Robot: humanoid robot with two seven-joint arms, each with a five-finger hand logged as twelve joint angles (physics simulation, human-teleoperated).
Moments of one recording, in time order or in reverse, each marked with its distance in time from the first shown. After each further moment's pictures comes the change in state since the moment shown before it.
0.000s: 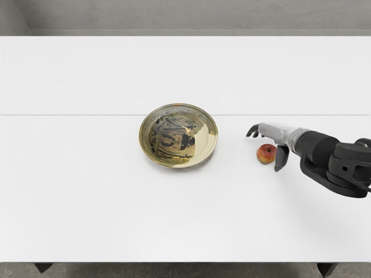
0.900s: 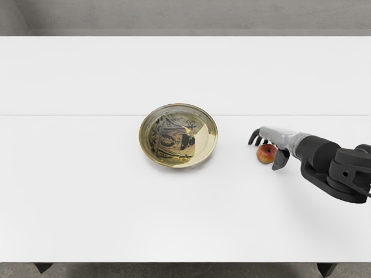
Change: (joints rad) left arm 0.000 0.000 0.000 0.000 0.000 0.000 0.000; right arm -0.030 -0.004 0.000 0.005 -0.002 -0.030 0.000
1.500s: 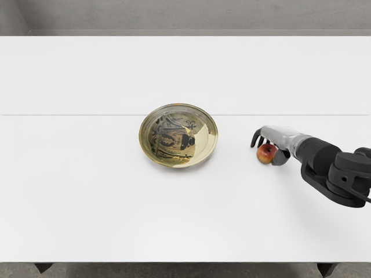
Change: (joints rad) left arm 0.000 0.000 0.000 0.000 0.000 0.000 0.000; right arm -0.022 0.004 0.000 -0.001 -0.054 -0.034 0.000
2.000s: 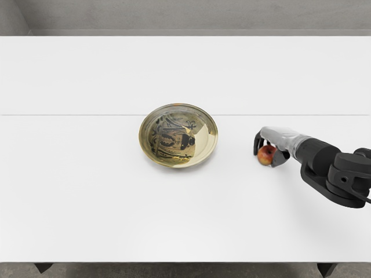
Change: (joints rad) left arm 0.000 0.000 0.000 0.000 0.000 0.000 0.000; right arm -0.002 0.002 0.000 -0.001 0.001 0.006 -0.001
